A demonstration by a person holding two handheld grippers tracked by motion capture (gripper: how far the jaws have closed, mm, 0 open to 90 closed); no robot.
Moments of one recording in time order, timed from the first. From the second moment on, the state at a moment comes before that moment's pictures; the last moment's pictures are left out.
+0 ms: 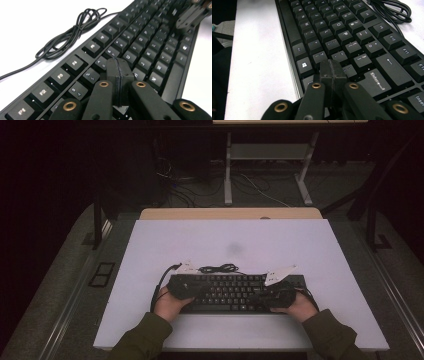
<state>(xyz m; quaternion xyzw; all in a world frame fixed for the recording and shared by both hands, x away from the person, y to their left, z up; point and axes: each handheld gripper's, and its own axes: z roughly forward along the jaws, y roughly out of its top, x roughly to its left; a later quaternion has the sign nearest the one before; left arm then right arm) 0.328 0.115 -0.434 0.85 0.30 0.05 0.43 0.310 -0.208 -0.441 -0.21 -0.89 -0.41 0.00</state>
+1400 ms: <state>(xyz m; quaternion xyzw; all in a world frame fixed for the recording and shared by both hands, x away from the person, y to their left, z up) 0.308 0.156 -0.430 0.83 0.31 0.07 0.46 0.318 -0.213 -0.432 -0.23 -0.86 -0.45 0.01</state>
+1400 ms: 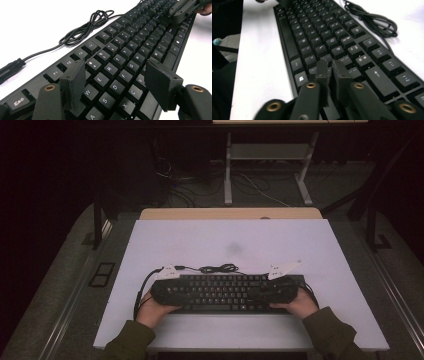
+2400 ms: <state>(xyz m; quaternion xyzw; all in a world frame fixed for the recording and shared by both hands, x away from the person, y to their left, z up) 0.314 0.160 -0.432 0.83 0.32 0.07 0.46 0.349 -0.173 -0.433 -0.28 -0.82 -0.50 -0.01</state>
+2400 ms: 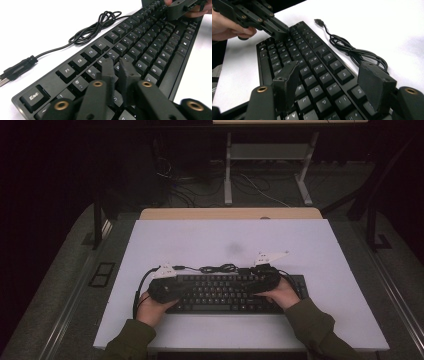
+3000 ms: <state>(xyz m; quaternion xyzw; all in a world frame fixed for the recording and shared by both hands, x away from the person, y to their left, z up) 0.321 0.151 -0.438 0.84 0.32 0.07 0.44 0.348 -0.167 -0.434 -0.27 -0.82 -0.50 -0.01</state>
